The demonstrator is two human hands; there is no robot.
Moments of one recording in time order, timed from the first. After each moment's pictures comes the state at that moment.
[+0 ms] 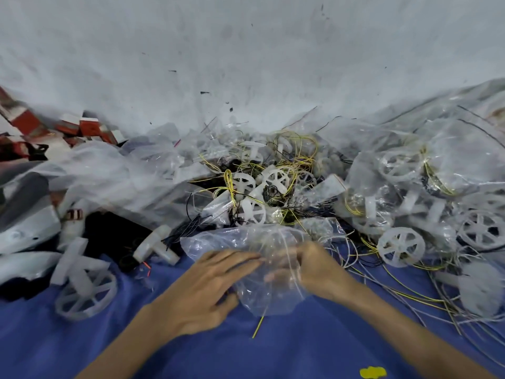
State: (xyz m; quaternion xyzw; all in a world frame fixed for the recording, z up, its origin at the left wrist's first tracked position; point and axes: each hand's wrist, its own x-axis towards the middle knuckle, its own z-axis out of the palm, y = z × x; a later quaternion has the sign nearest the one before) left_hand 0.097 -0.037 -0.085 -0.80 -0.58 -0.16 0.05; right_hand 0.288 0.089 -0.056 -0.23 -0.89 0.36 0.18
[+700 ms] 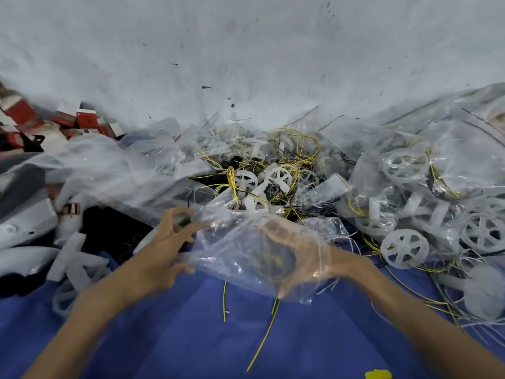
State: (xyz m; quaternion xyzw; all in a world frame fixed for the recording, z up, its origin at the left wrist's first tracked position) left_hand 0.032 -0.048 -0.070 -0.67 -0.67 -0.32 -0.03; right_hand 0.287 0.128 -0.055 -0.27 -0.89 0.37 -0.06
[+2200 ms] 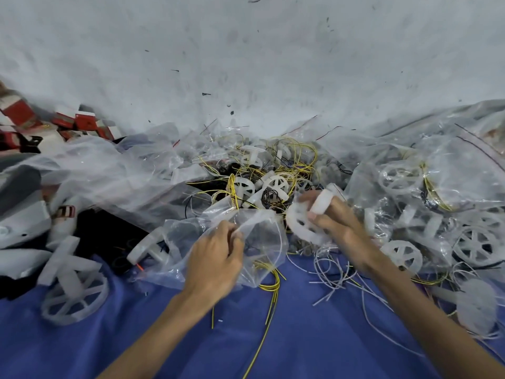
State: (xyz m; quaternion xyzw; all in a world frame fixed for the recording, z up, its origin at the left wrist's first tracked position) left_hand 0.121 0.002 -0.066 -0.50 -0.73 -0.45 0.07; right_hand 0.297 0.141 -0.023 -0.19 -0.79 0.47 0.35
